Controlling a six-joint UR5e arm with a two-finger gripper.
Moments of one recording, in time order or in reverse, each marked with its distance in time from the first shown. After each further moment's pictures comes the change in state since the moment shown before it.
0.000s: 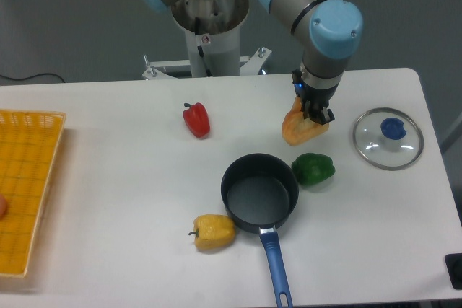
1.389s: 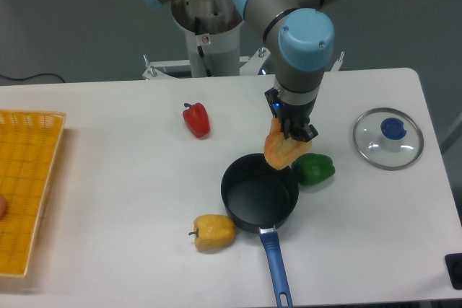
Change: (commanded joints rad) arm -0.120 -0.041 0.060 0.015 0.003 -0.277
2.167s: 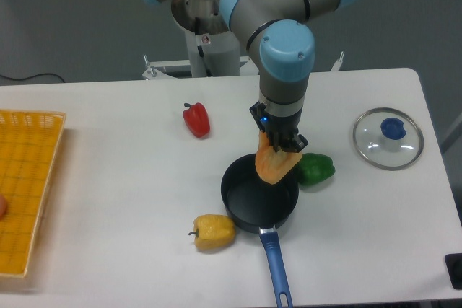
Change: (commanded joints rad) arm -0.041 -0.031 -0.005 0.097 -0.012 -0.171
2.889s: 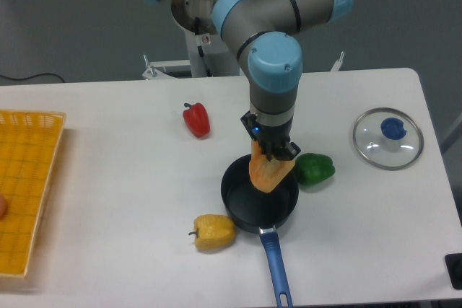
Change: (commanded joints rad) arm -0.026 -0.011 -0.012 0.017 0.006 -0.035
